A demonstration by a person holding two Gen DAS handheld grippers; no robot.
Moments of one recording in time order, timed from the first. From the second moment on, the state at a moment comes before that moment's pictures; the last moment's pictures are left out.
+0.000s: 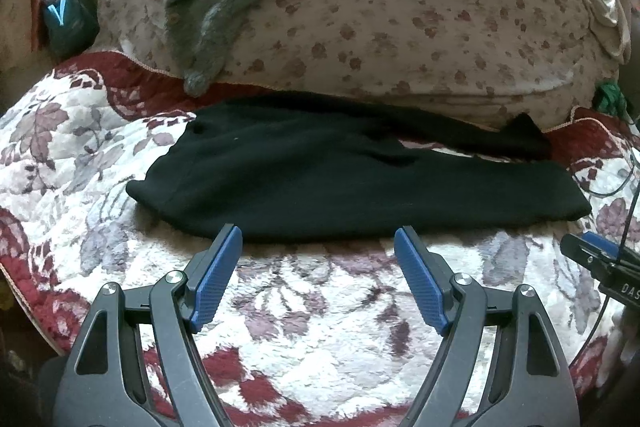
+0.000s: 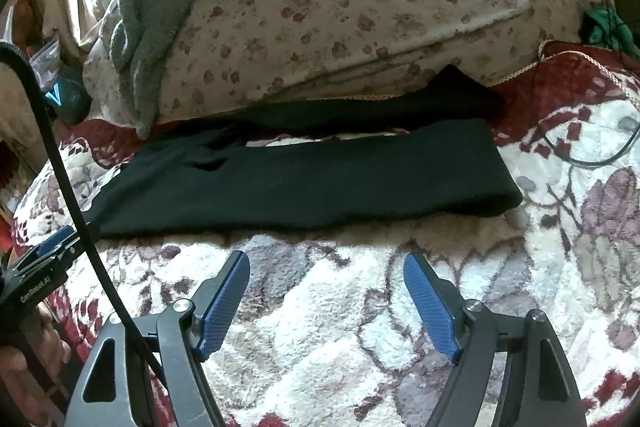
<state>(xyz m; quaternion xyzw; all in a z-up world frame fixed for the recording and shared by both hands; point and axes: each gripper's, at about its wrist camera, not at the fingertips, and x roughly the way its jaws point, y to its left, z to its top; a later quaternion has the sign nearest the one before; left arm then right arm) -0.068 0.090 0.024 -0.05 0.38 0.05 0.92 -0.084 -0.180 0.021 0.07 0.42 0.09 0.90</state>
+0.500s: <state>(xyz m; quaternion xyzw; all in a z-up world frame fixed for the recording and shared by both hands) -0.066 0.195 -0.002 -0.14 0.41 0.11 0.89 -0.071 -0.224 0.001 0.12 0.43 0.06 0.89</state>
